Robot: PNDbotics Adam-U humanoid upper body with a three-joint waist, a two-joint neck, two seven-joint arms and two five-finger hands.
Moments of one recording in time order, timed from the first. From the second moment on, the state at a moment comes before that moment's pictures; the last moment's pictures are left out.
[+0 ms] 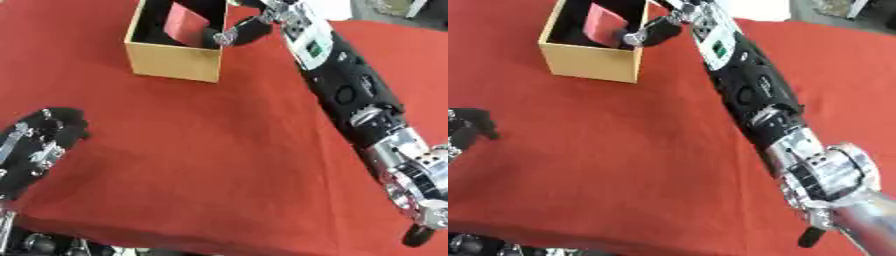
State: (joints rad) left arm -0.25 0.25 -0.03 -1.74 0.02 -0.02 -0.36; right arm -1.16 -0.22 0.07 -0.80 0.64 -0.65 0.15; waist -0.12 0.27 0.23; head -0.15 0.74
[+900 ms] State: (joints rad) left arm -0.18 0.25 0.07 -1.73 0.01 -0.02 -0.25; right arm -0.77 -0.48 0.18 -1.43 -0.19 -0.42 0.21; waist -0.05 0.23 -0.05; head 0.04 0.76
